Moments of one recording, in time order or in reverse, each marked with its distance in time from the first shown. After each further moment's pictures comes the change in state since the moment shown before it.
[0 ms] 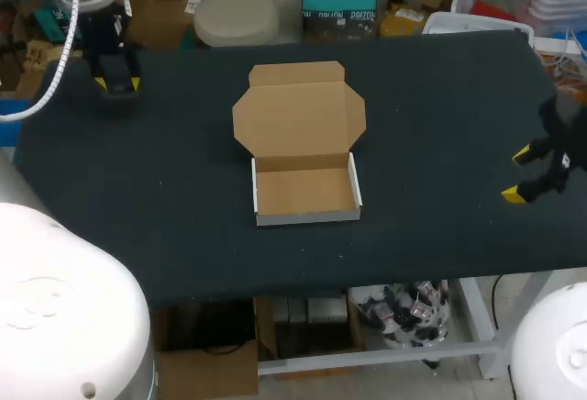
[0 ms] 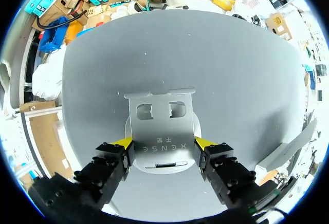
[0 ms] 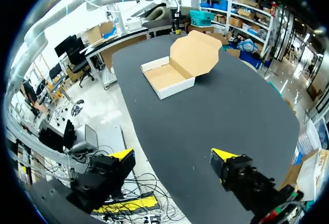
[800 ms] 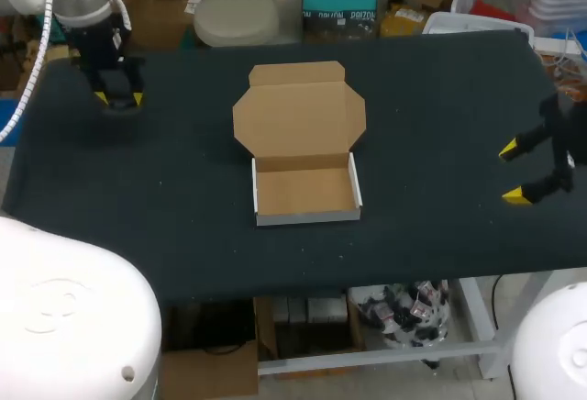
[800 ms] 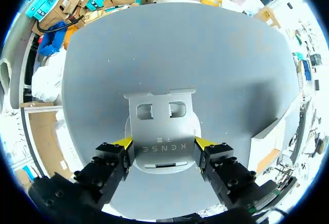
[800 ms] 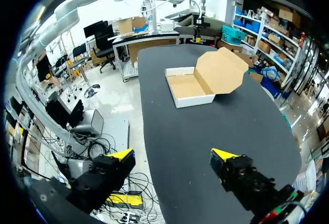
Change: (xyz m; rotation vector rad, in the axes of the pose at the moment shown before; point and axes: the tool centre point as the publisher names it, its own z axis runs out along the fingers) left arm 0.034 0.086 -0.026 0.056 0.031 0.073; right arm 0.005 0.016 0.005 -0.066 0.103 -0.260
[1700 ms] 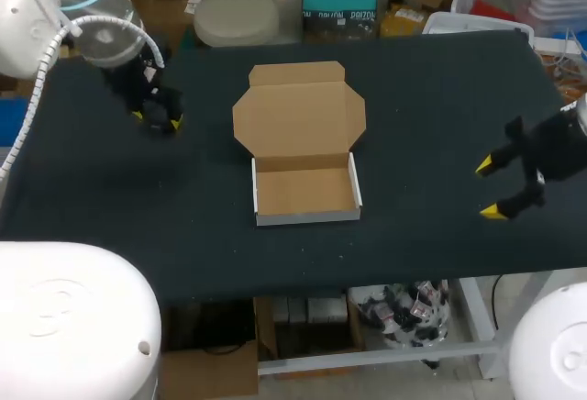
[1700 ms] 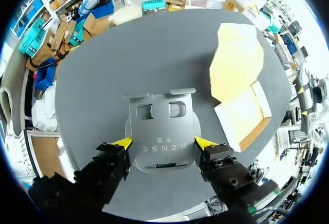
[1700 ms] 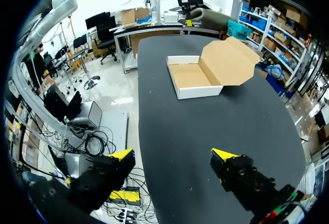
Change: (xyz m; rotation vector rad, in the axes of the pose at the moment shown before) left arm 0.113 0.089 -0.038 0.222 0.011 0.230; right arm -0.003 -0.012 0.048 0.065 0.009 -0.019
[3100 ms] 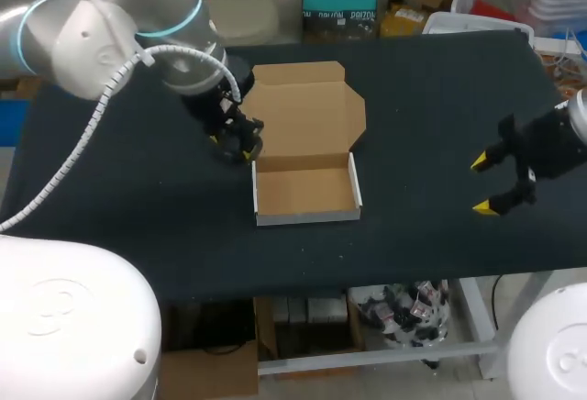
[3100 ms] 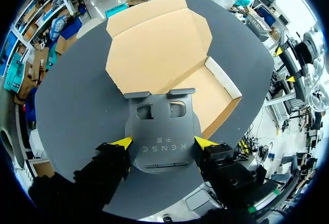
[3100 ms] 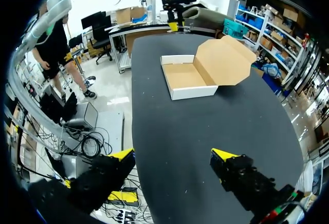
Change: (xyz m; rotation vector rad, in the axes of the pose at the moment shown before) left arm 0.149 0.017 0.011 -0.038 0.080 0.241; right arm -0.009 0.005 0.005 0.008 -0.030 0.013
